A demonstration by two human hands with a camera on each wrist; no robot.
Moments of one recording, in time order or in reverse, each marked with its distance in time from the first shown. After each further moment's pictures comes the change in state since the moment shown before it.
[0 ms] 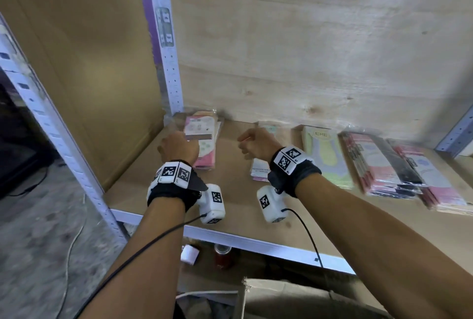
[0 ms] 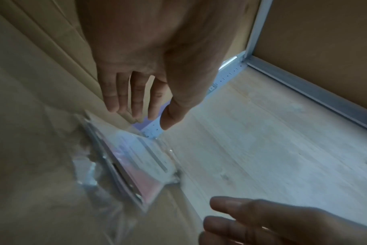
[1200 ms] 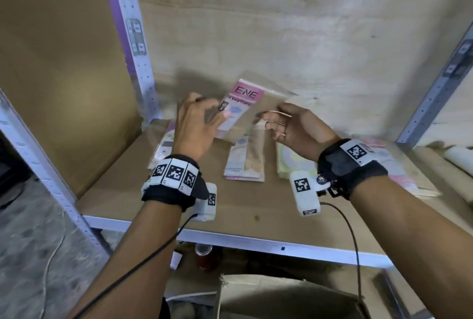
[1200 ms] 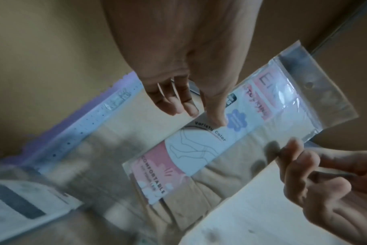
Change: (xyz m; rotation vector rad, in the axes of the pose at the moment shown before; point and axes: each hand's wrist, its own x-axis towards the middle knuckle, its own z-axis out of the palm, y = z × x) left_hand -0.061 0.102 -0.013 -0.181 0.061 0.657; right_hand -0.093 0.005 -0.136 0.939 -0.110 -0.038
